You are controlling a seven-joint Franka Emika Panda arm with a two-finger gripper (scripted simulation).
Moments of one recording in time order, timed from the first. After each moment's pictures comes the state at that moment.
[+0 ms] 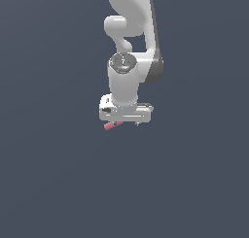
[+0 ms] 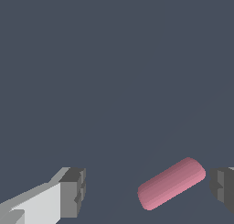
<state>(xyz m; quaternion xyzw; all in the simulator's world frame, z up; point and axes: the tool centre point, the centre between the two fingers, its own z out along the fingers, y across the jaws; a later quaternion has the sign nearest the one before) -0.004 0.004 0.152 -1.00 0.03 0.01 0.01</state>
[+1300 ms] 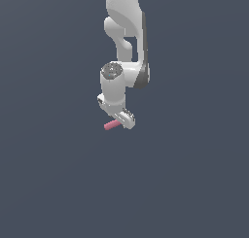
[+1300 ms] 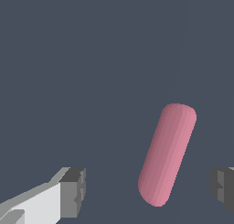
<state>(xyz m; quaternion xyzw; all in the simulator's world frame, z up) -0.062 -0.036 0.091 -0.93 0.36 0.01 0.01</state>
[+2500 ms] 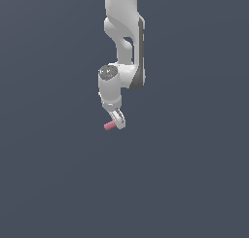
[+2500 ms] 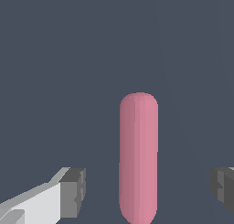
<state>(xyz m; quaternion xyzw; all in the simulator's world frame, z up) -0.094 -0.058 0.065 -0.86 0.50 0.00 0.00</state>
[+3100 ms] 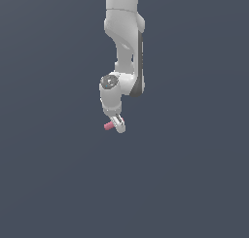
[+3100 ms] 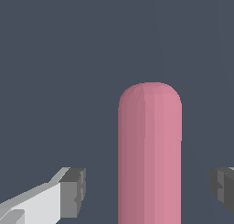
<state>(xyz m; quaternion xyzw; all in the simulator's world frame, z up) -0.095 -0.058 0.022 -0.86 0.51 0.00 0.00</state>
